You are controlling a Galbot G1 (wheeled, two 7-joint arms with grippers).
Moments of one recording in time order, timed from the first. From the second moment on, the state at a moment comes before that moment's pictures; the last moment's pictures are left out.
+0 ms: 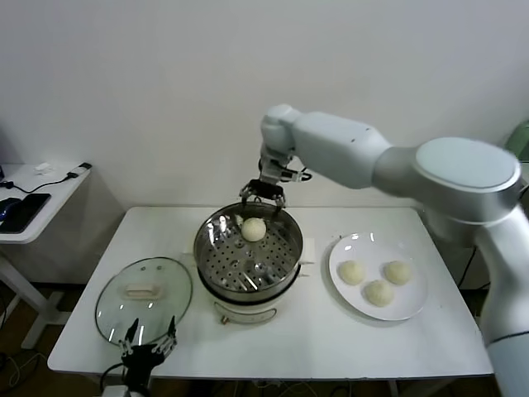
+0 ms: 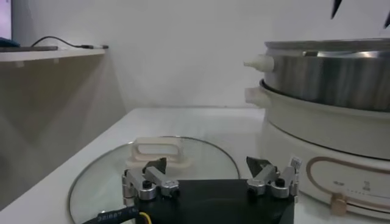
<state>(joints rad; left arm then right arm) 1.70 -1.48 -0.64 -1.89 -0.14 -0.04 -0.02 0.74 1.33 -1.51 0.92 0.30 0.56 -1.10</state>
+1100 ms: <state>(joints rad) 1.68 -1.47 -0.63 -1.86 -0.13 -0.05 -0.01 0.49 0.90 -1.60 1.10 0.52 -0.21 -0.90</state>
